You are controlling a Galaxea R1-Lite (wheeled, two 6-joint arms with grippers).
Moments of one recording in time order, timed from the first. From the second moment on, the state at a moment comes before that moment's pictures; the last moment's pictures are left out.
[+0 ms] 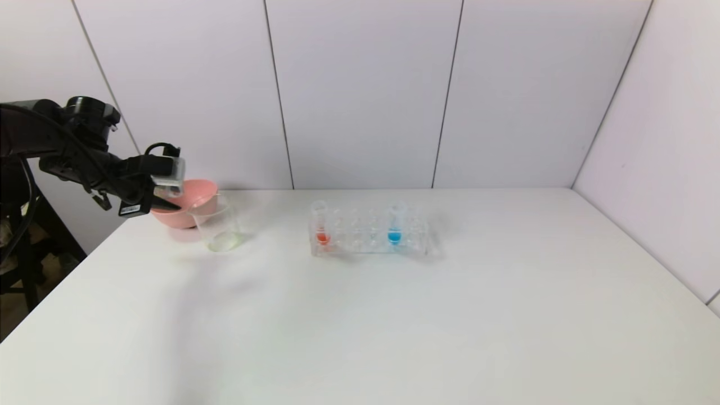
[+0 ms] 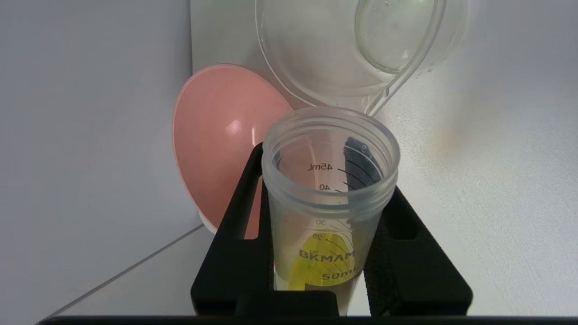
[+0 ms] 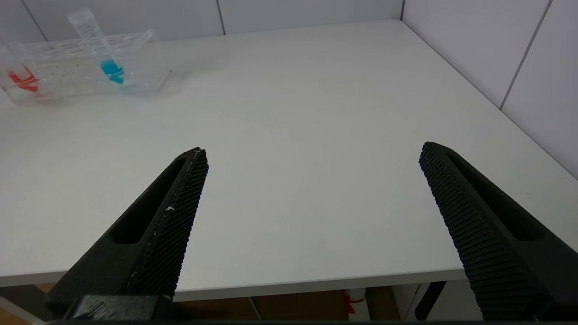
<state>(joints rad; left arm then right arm) 0.24 2.19 -2.01 0.72 -0.43 1.64 0.00 0.00 0.00 0.00 -0.04 0.09</state>
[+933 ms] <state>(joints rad) 0.24 2.17 -2.01 0.78 -0.38 1.61 0.00 0.00 0.00 0.00 -0.04 0.09</state>
